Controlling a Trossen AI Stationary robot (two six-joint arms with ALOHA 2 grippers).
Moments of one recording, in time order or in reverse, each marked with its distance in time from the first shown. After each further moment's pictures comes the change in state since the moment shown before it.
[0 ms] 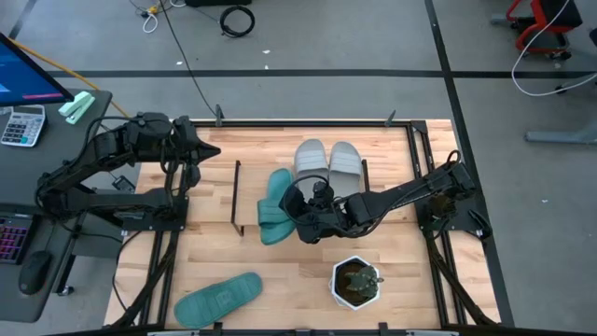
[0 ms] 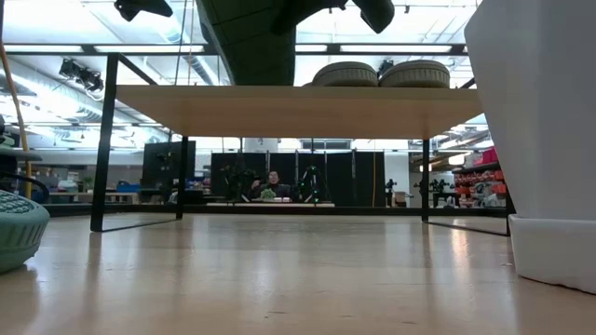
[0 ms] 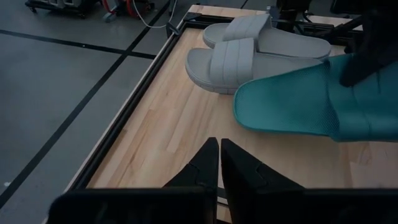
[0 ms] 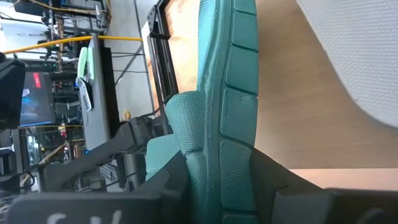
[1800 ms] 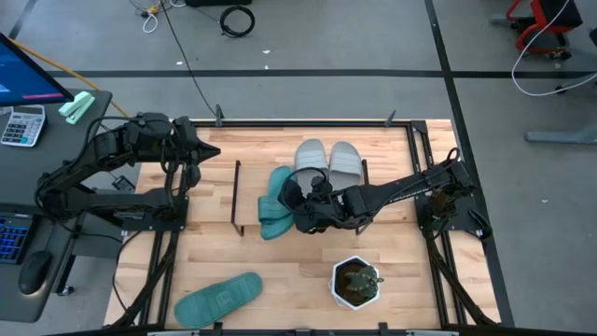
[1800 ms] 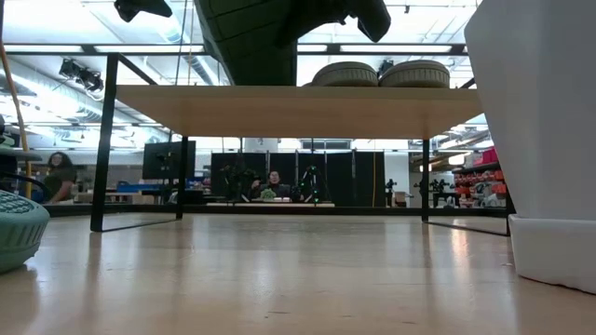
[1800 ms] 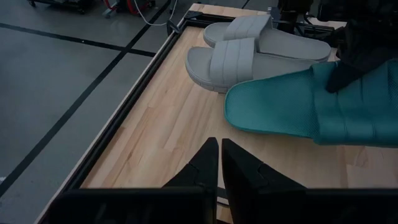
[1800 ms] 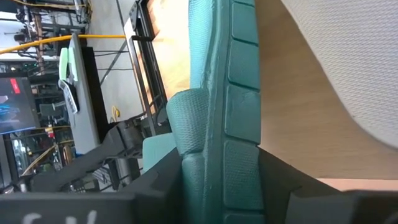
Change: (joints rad) left arm 0.000 0.000 0.000 -0.005 0.000 -0.027; right arm -0.053 -0.001 0.000 -0.022 -0.097 0.021
